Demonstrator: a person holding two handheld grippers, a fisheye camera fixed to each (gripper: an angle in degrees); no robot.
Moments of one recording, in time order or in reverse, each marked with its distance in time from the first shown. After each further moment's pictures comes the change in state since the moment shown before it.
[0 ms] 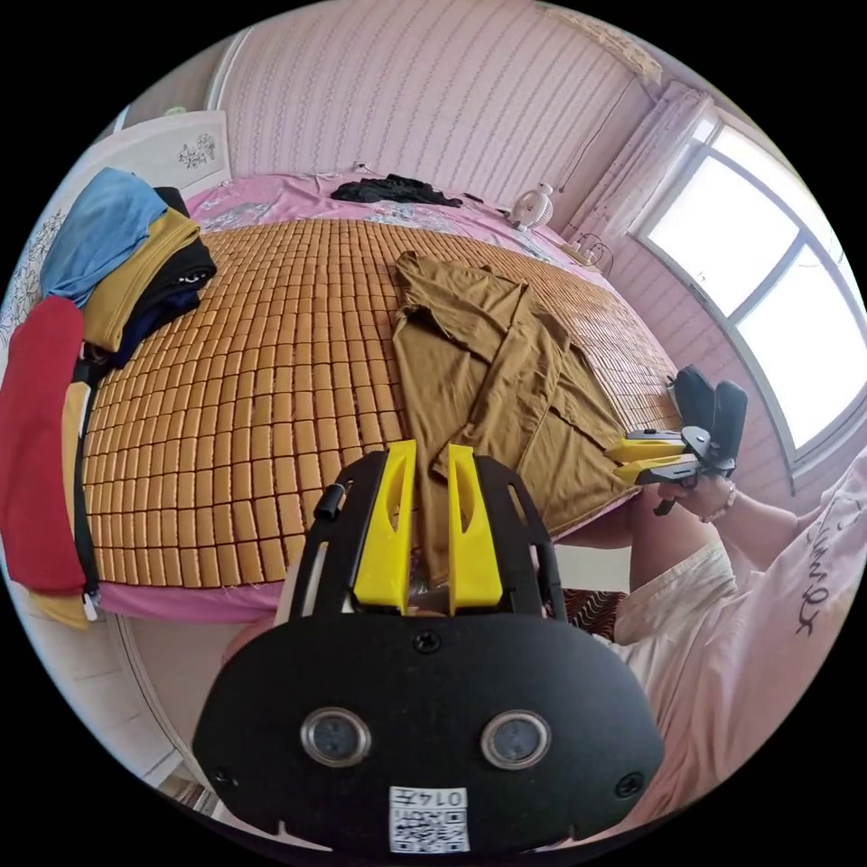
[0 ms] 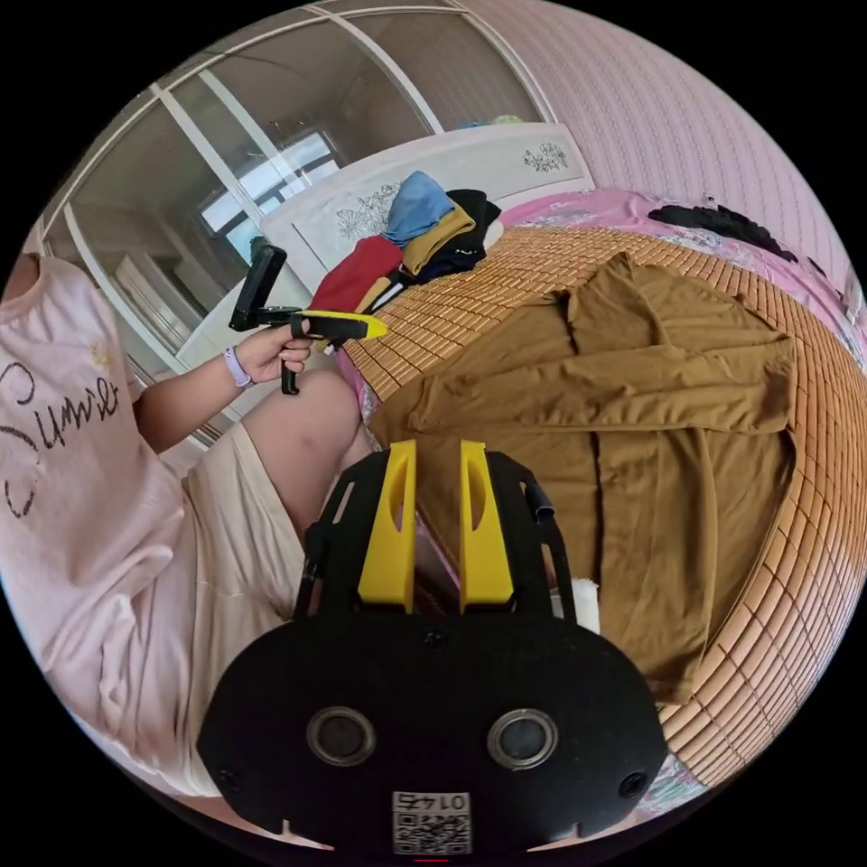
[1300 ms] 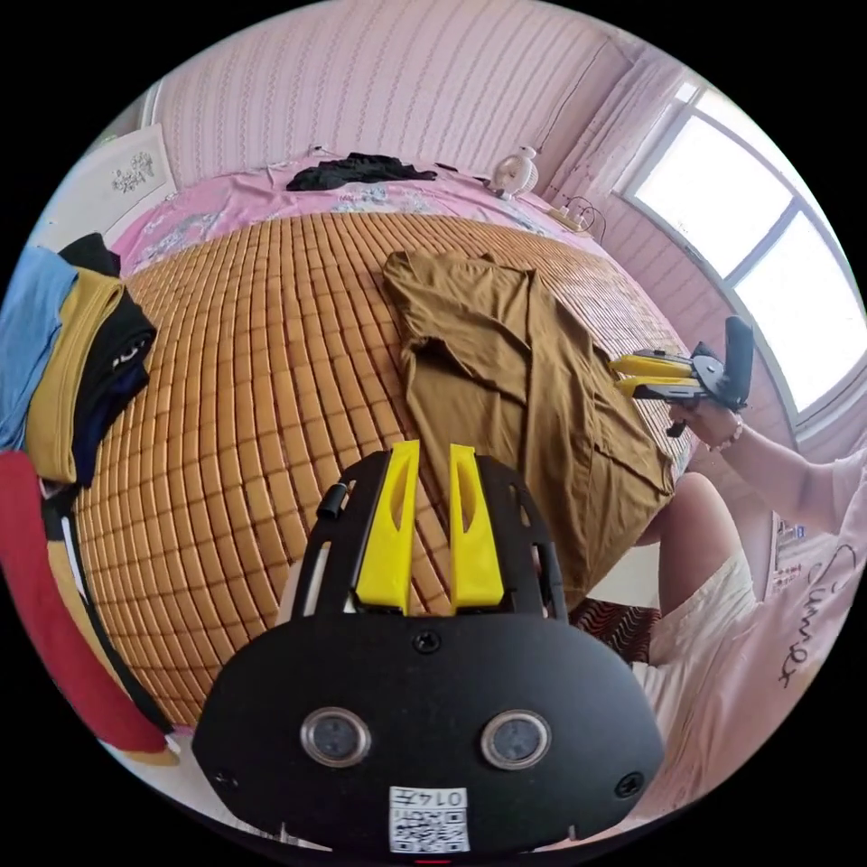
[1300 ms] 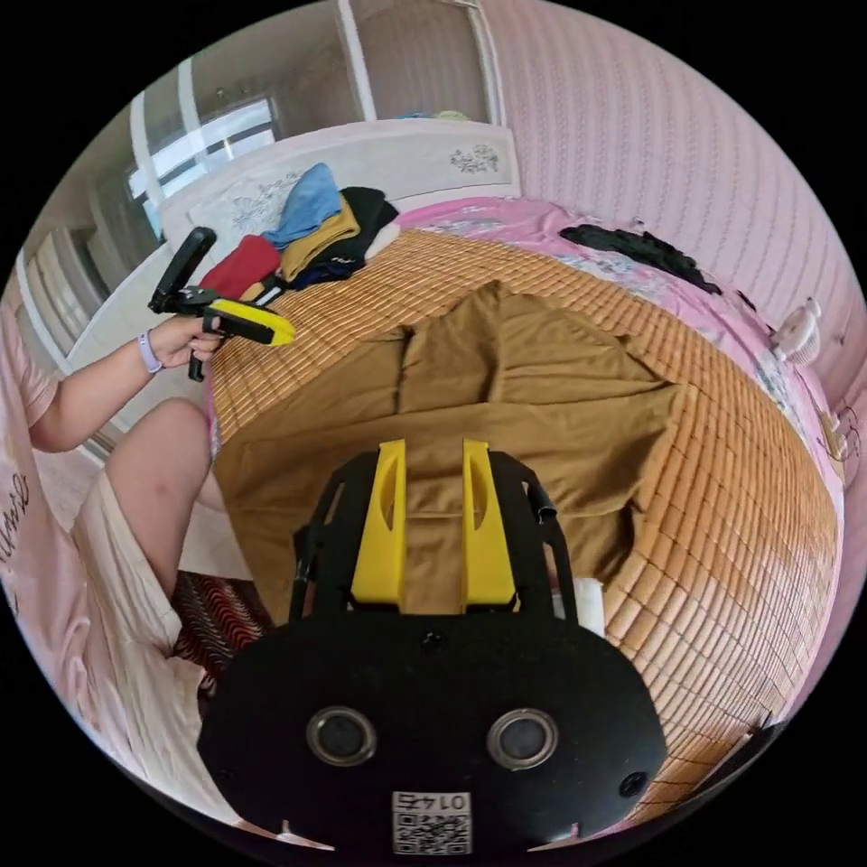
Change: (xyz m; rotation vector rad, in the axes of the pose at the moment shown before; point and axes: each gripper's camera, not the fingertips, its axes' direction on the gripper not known) left arm -0.112 -0.116 0.072 -0.077 0.002 0.134; right arm 0.134 -0.139 -0.093 0.034 0.404 0.078
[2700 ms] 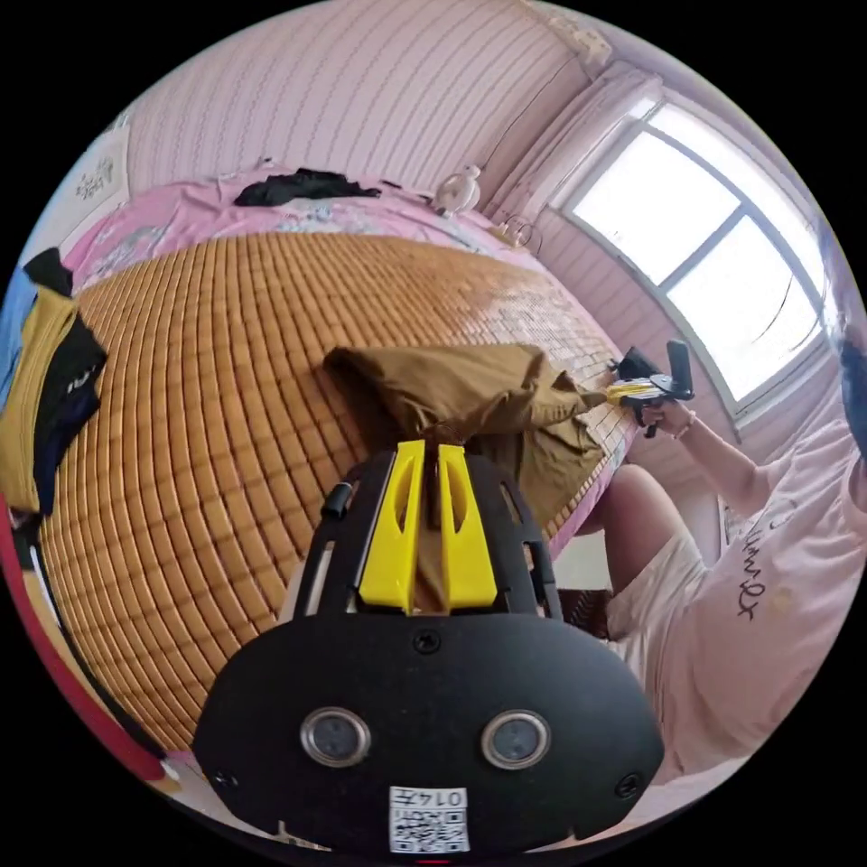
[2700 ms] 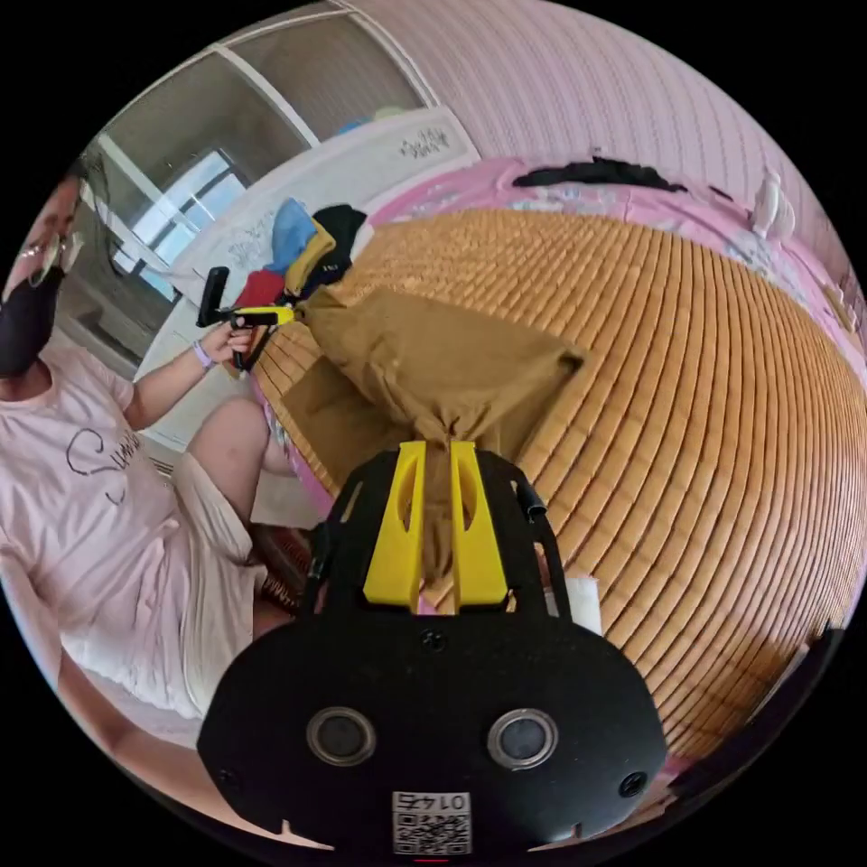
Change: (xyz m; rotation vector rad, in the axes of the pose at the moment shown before) left arm -0.002 0.017 -0.005 -0.002 0.187 0.025; right arm 0.102 0.179 -0.149 -0.292 -0.252 0.191
